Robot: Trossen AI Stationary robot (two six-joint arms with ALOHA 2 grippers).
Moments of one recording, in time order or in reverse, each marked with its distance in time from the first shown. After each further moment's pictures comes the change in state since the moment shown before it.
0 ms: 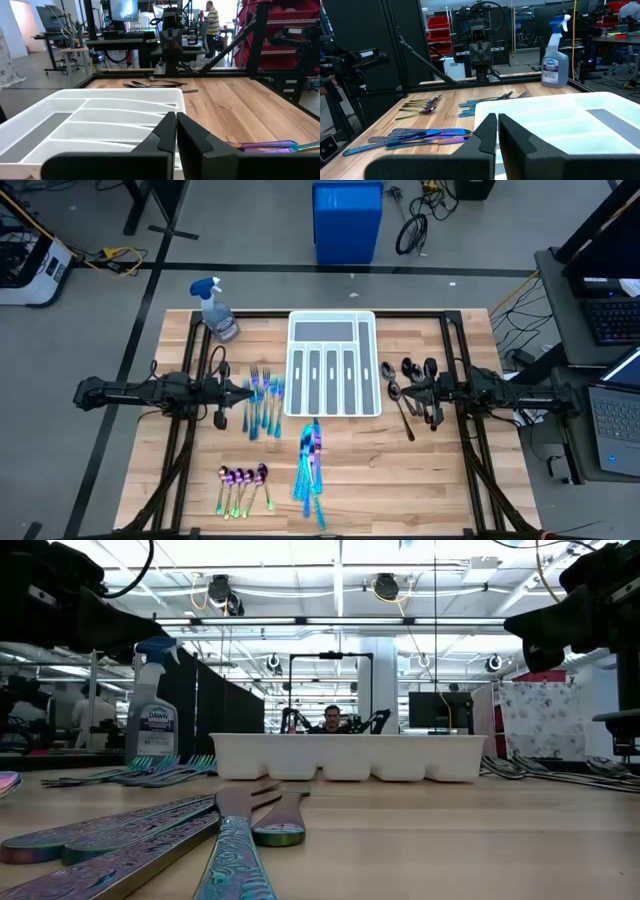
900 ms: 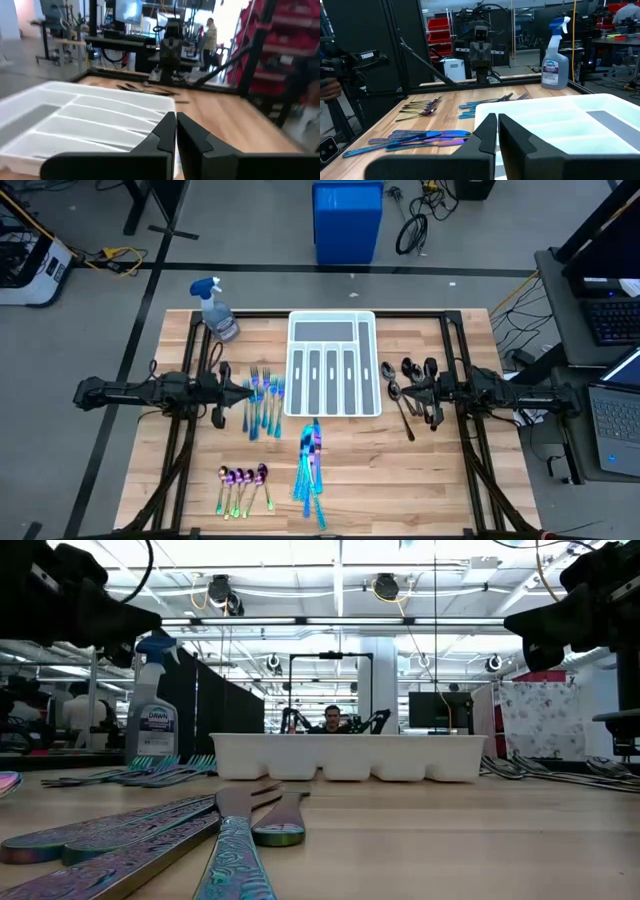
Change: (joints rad) left arm 0.000 0.000 0.000 0.038 0.000 -0.205; right arm 0.000 0.000 0.000 0.010 0.000 -0.001
